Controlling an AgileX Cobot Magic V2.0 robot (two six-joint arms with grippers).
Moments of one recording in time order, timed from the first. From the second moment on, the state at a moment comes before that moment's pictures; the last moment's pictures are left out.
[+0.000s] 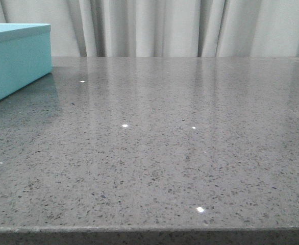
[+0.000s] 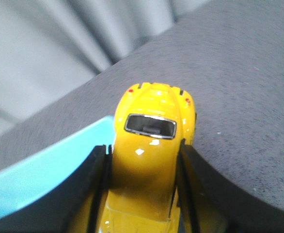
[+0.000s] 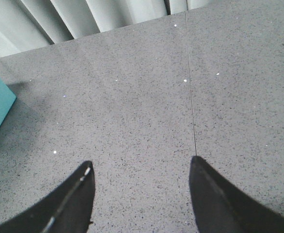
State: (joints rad) left arm -0.16 1.55 -1.79 -0.06 0.94 0.33; right arm 0.35 0.80 -0.94 -0.12 0.63 0.57
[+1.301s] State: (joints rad) left arm 0.13 1.74 -1.54 -0.08 1.02 0.16; right arm 0.35 0.80 -0.94 -0.11 0.63 0.57
